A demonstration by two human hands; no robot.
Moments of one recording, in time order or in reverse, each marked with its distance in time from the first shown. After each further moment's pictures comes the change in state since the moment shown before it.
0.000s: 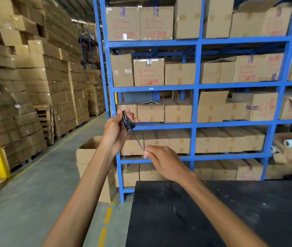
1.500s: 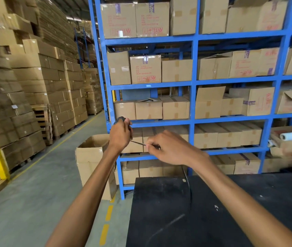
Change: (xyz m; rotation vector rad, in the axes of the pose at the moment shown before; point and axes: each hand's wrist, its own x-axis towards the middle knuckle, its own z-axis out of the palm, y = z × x) left_hand 0.012 -0.042 -0.023 1.294 0.247 0.217; right_hand 0.003 -0.025 -0.059 -0.112 -0.159 -0.014
